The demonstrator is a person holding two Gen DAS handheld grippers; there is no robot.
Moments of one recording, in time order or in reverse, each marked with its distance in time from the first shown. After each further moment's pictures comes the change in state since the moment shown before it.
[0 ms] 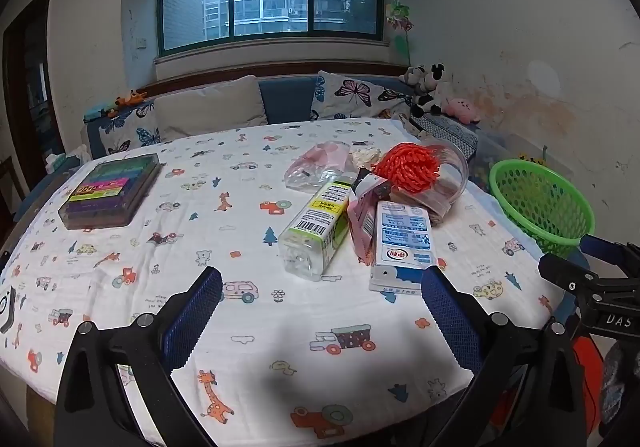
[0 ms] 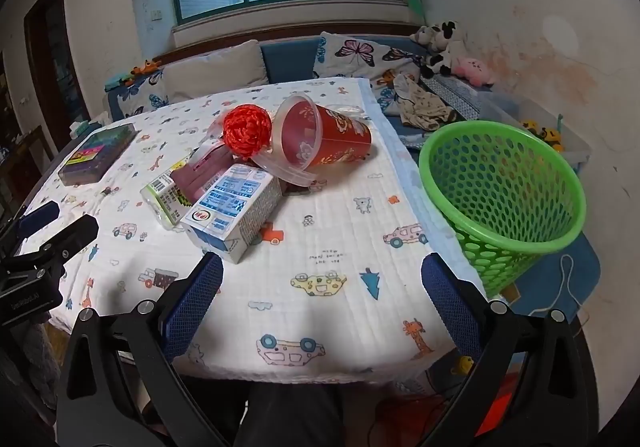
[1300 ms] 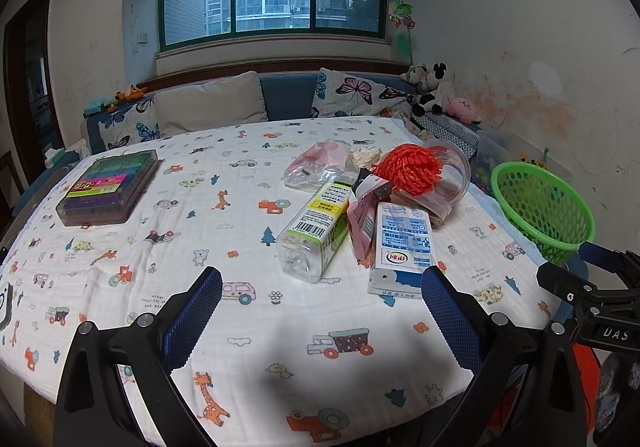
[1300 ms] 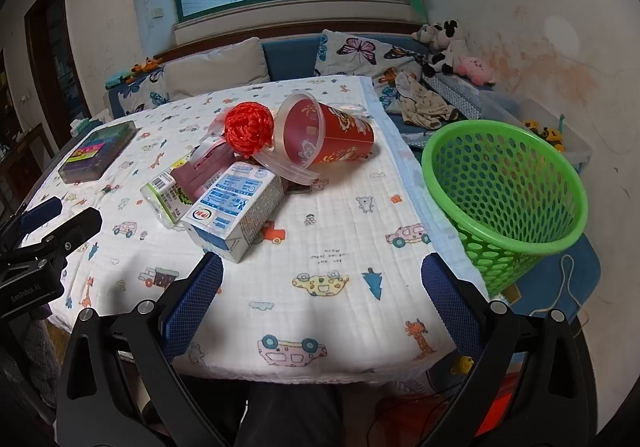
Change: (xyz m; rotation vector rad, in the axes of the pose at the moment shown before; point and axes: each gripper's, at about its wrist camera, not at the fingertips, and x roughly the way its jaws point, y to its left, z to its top) left arm 0.004 0.000 -0.001 -0.011 0.006 0.000; right arm 0.002 0.003 0.001 -0.005 0.006 0.000
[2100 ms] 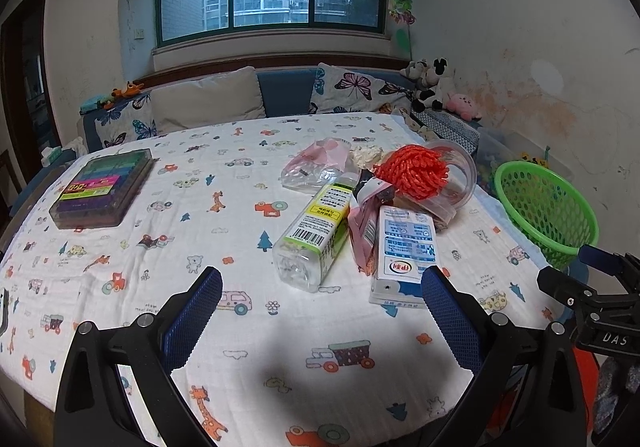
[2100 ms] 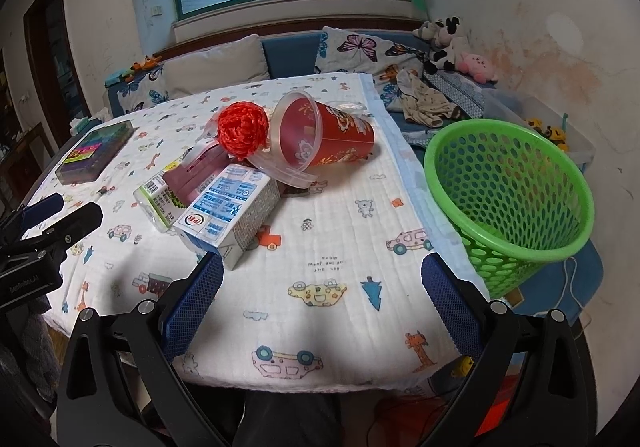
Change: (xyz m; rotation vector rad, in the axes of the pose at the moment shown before) left arm 0.017 -0.001 0.012 -0.006 0.026 -0.007; right arm 0.014 -0.005 0.006 0.000 0.017 0.005
